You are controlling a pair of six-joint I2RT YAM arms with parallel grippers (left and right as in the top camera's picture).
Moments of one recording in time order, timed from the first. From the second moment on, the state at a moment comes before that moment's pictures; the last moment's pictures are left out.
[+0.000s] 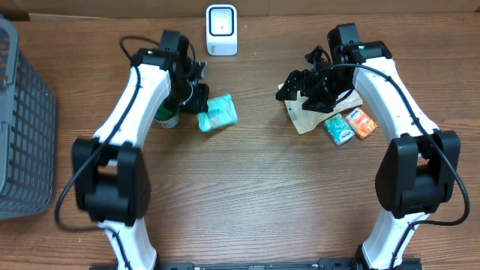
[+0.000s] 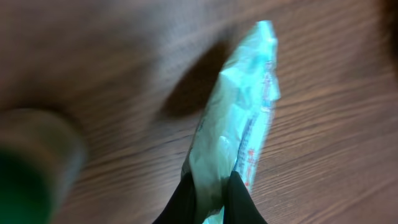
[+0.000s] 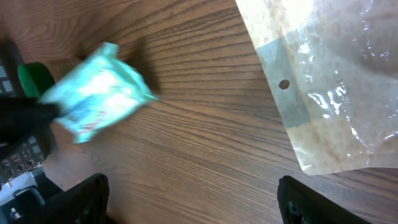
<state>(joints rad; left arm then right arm) -0.20 1.98 1.68 -1.06 0.21 -0.03 0.14 2.01 1.69 -1.08 -0.57 0.25</state>
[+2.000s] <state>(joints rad) -0.44 2.15 1.65 -1.11 0.26 0.08 0.14 2.01 1.69 -1.07 -0.55 0.25</state>
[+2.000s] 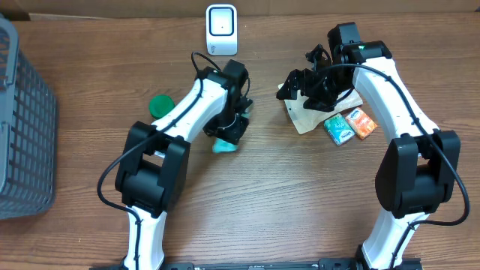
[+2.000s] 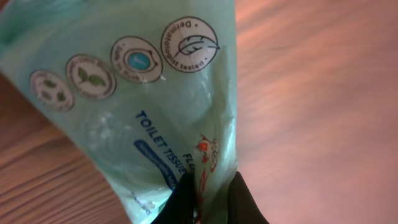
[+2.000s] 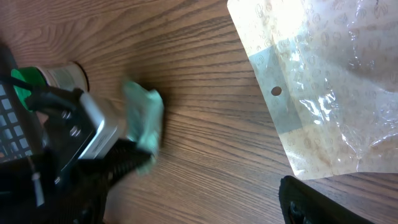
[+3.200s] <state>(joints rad) -0.17 2.10 1.55 -1.11 0.53 0.06 0.14 2.01 1.69 -1.05 -0.55 0.25</state>
